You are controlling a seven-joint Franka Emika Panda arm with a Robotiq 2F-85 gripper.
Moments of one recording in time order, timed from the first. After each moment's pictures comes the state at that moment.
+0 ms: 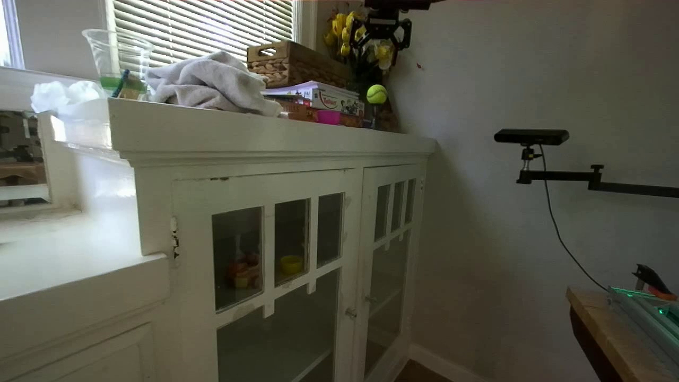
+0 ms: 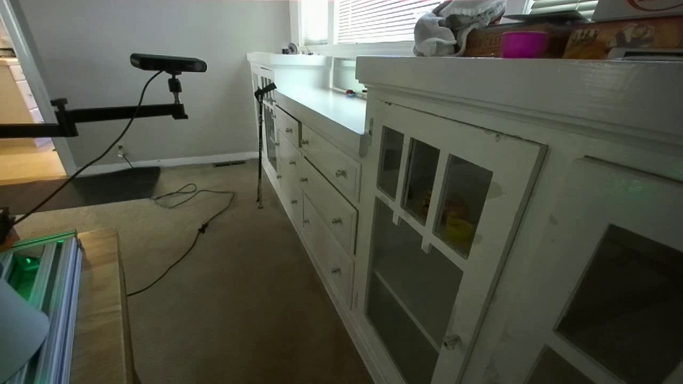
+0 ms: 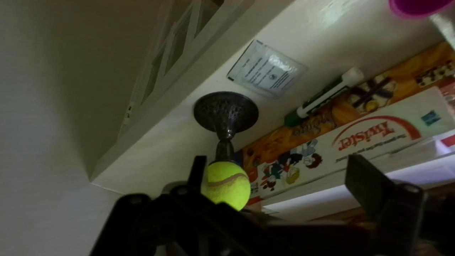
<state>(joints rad) -0.17 0.04 -0.08 -1.66 -0.57 2.08 1.03</state>
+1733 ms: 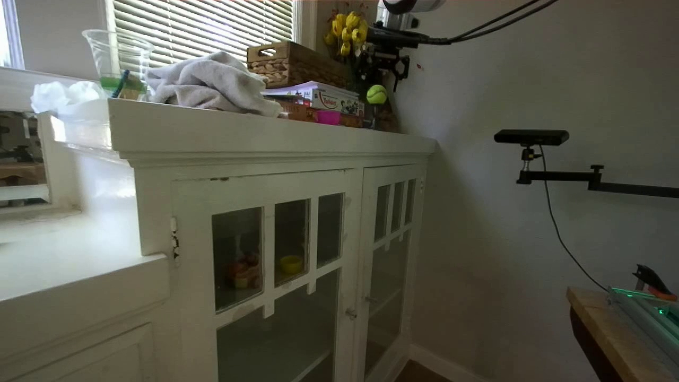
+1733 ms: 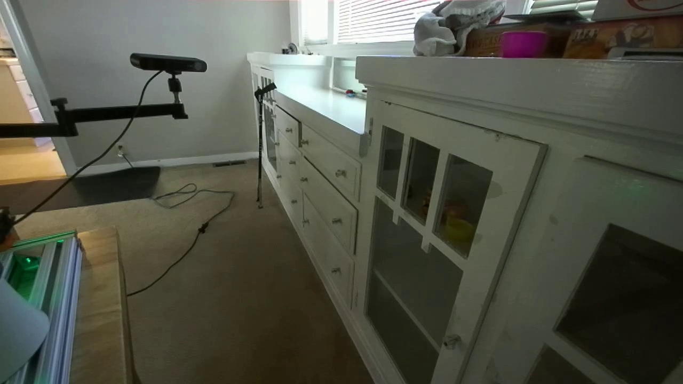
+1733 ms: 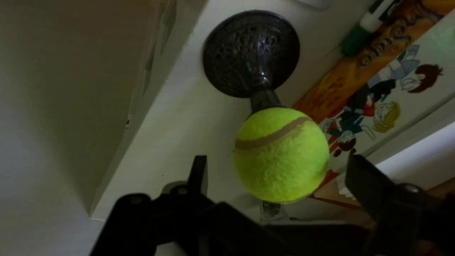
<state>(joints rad) -0.27 0.34 -0.26 -1.34 -0.25 2.13 0.86</state>
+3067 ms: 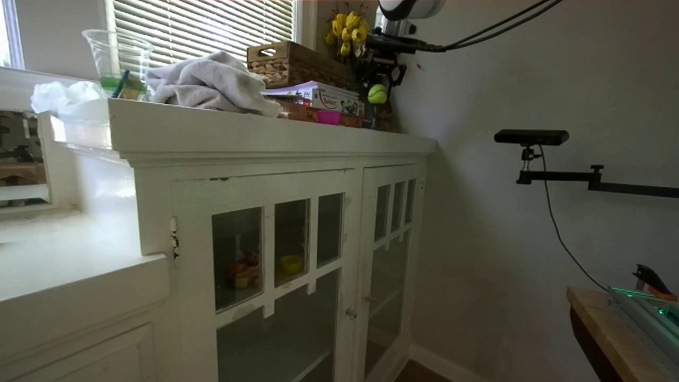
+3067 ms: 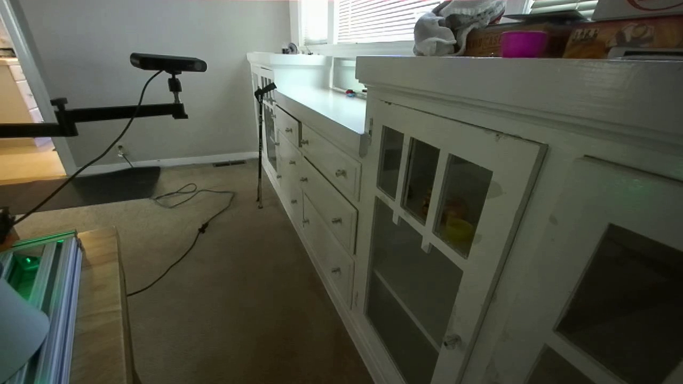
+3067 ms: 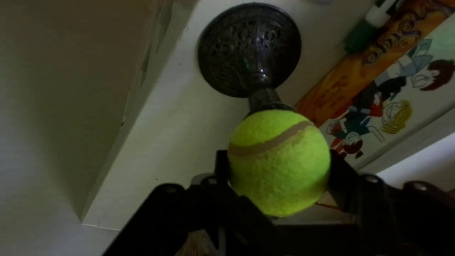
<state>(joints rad) -0.29 0.39 -0.25 -1.30 -0.22 2.13 0.84</state>
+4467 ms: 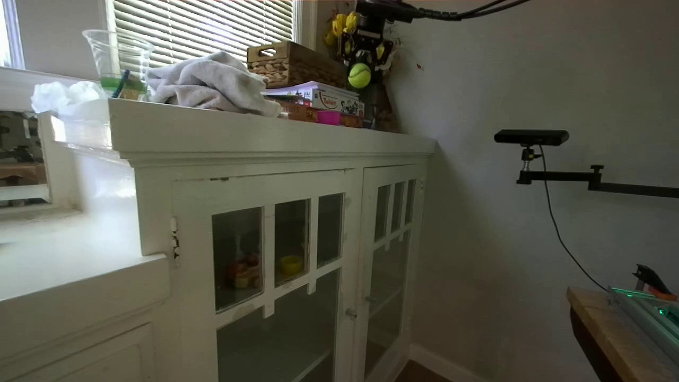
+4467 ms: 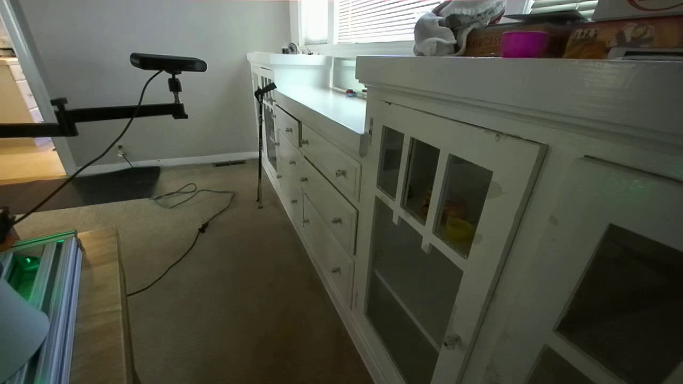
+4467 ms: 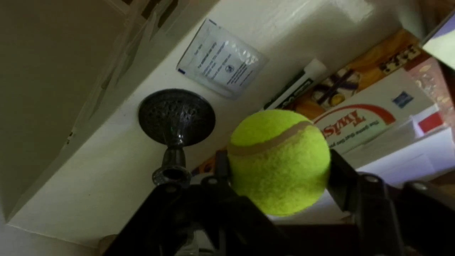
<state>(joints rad) -0.19 0.26 -0.16 -1.38 -0.22 2.05 0.73</state>
